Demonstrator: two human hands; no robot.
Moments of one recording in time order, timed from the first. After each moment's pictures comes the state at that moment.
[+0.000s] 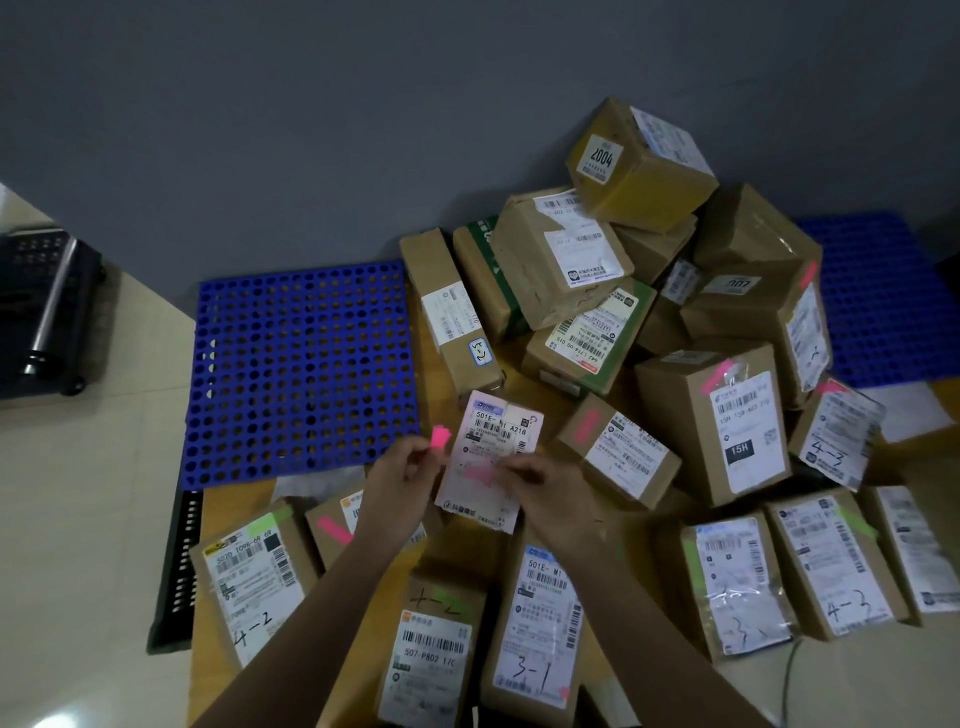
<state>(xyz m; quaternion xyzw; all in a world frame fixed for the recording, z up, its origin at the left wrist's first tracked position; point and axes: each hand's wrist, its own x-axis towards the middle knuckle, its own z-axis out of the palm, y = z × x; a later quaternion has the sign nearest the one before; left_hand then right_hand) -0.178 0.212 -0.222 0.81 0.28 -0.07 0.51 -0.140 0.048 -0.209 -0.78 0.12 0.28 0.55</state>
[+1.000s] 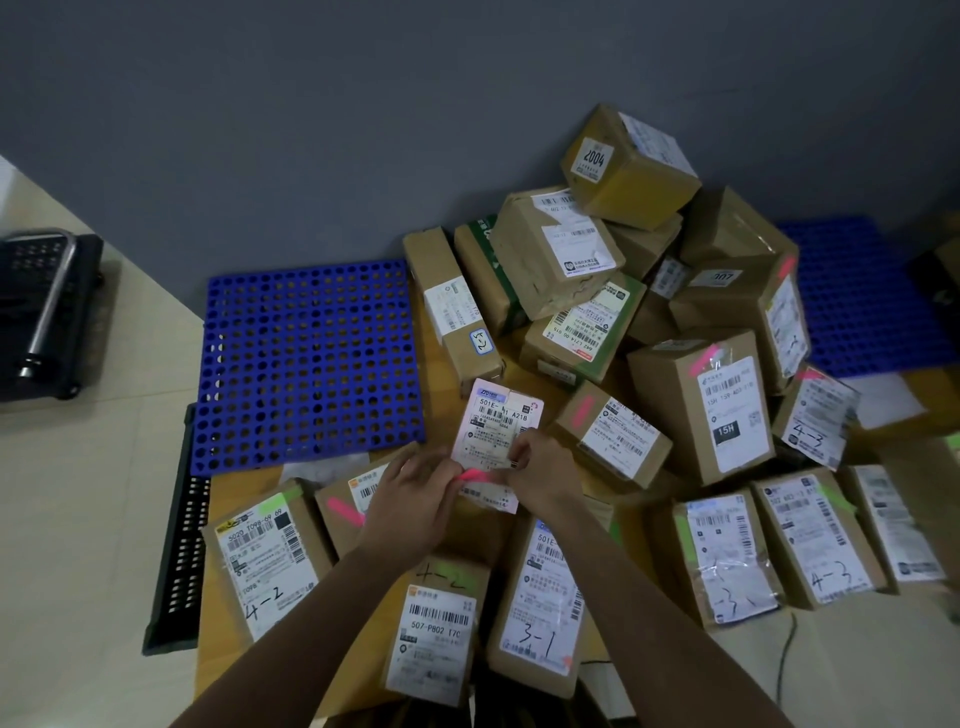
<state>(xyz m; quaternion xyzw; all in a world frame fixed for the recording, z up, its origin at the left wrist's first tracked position) -0.218 0.212 -0.235 0.97 -0.05 0.08 0.23 -0.138 0.053 -0.217 -0.90 0.04 0.29 0.31</state>
